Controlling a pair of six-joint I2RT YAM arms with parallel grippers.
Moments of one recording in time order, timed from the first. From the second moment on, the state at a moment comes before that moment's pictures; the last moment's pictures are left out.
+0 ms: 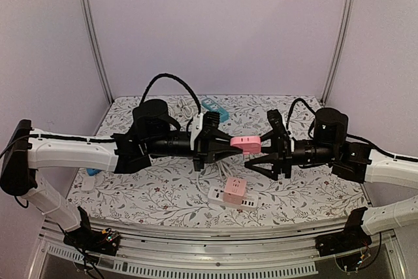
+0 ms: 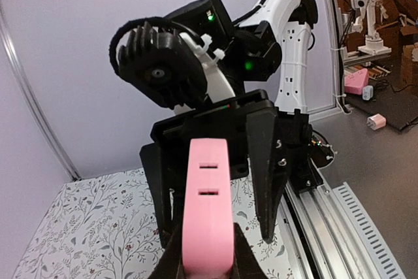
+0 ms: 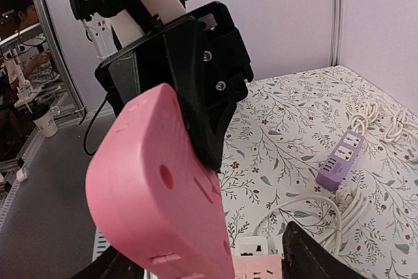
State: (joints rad) left arm -1.04 1.50 0.95 0.53 0.55 0.27; right arm 0.87 1.05 0.69 0.17 -0.55 0.06
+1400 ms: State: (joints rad) left arm -0.90 1.81 0.90 0.62 0.78 0.27; right arm 0.82 1.29 0.76 -0.04 -0.56 -0.30
